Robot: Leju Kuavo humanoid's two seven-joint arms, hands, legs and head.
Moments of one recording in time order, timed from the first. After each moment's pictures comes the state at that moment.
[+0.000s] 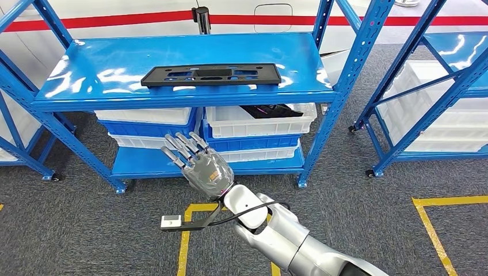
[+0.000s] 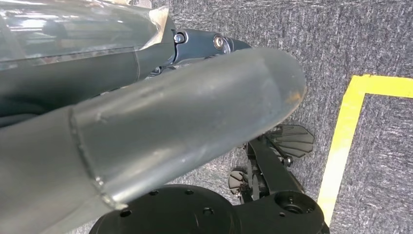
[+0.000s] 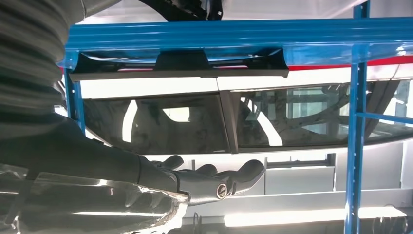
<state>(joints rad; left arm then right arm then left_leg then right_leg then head) -0.02 -0.07 0.24 -0.18 -0.20 0.05 -0.21 -0.50 0.07 0.80 -1.09 1.42 -0.43 0.07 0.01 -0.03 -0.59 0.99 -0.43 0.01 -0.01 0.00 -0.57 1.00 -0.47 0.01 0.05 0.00</state>
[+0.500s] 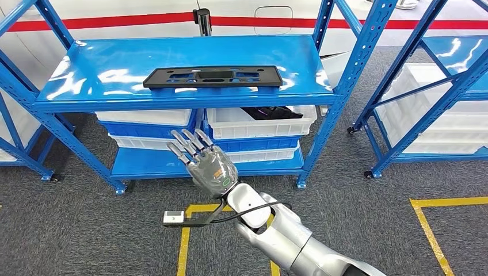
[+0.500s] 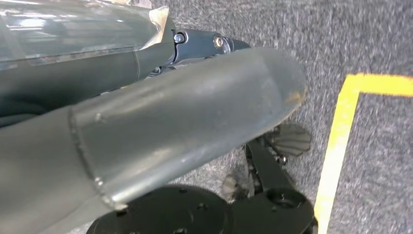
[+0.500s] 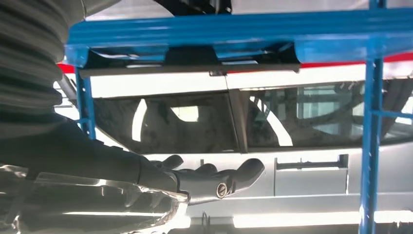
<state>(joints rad) -0.02 -0.08 0.24 -0.18 -0.22 0.04 -0.22 -0.48 0.07 0.77 -1.12 1.44 -0.41 0.08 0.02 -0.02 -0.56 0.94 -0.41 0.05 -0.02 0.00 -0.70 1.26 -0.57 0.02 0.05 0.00</state>
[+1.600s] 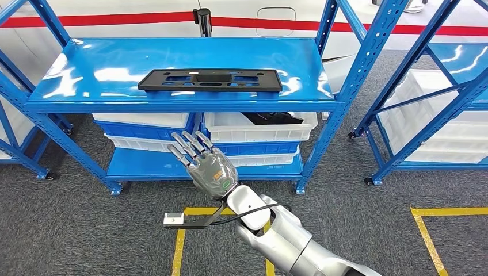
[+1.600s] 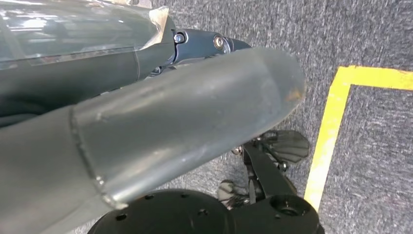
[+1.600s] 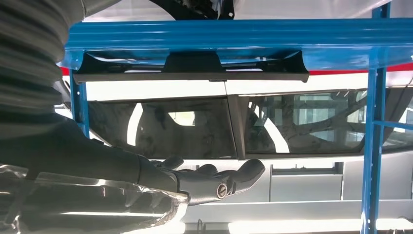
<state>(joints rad) -0.02 -0.08 0.24 -0.18 -0.21 0.05 -0.23 -0.47 0.07 0.75 -1.13 1.45 -0.39 0.07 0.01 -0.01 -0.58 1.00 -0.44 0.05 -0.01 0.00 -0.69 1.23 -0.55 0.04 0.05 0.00</state>
